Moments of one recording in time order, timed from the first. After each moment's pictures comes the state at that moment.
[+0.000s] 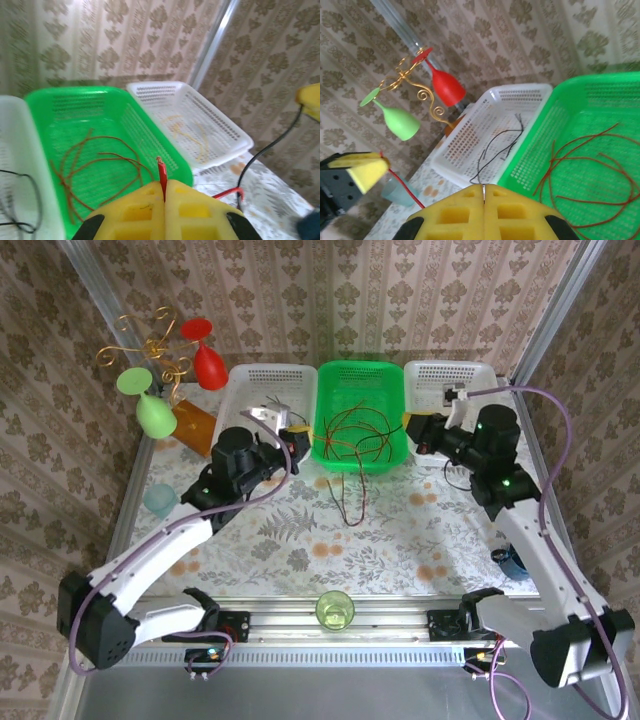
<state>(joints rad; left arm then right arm) -0.68 1.11 0.94 0.05 0.12 -0.29 0.16 1.03 1.01 -0.13 -0.47 0.42</state>
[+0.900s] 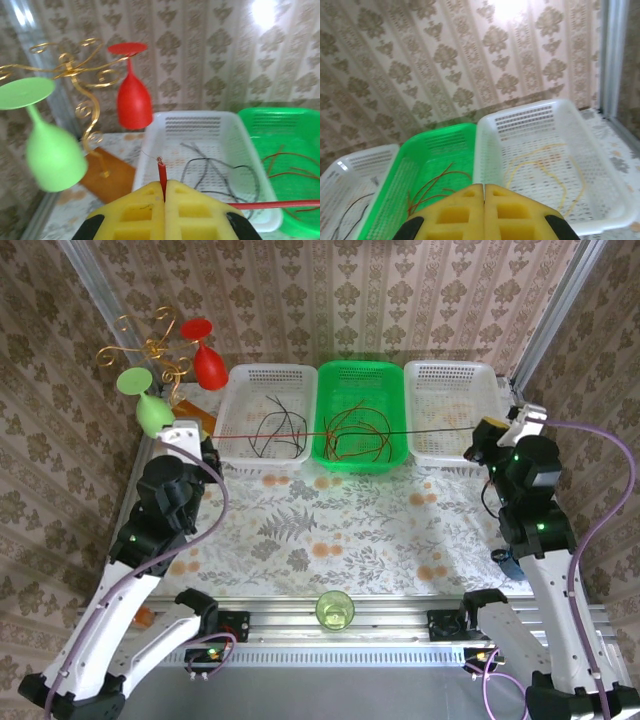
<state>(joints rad) -0.48 0.72 0.96 -0.40 -0.44 -0.04 0.04 0.77 0.98 -0.36 0.14 0.31</state>
